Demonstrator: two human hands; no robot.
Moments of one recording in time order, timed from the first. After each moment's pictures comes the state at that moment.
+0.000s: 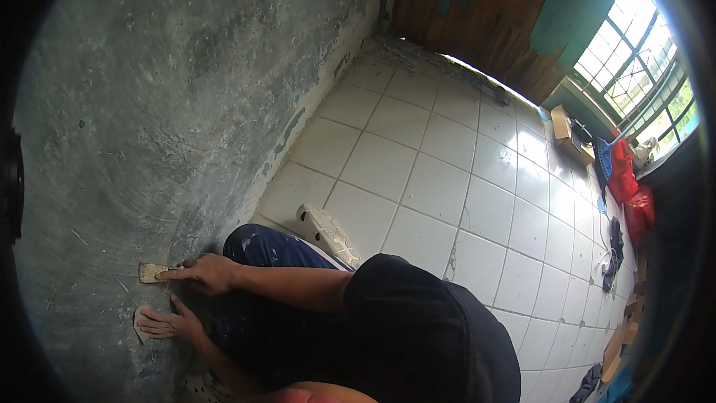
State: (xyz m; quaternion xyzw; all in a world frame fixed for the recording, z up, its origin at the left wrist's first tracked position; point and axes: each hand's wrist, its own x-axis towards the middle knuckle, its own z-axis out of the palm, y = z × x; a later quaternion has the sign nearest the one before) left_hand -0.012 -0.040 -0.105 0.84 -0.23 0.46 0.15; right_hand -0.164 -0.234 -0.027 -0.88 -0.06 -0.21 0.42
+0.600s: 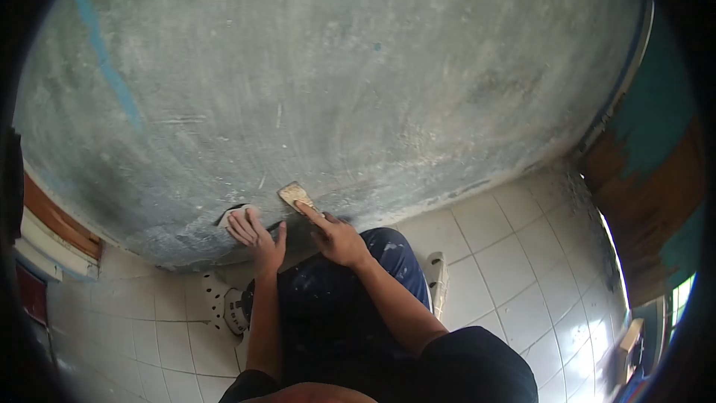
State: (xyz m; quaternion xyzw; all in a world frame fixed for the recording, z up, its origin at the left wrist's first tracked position) left_hand -0.030 -0.036 -0.087 0.89 -0.24 0.34 0.21; right_hand -0.151 -0.223 -0.024 -0.89 -0.04 -0.21 0.40
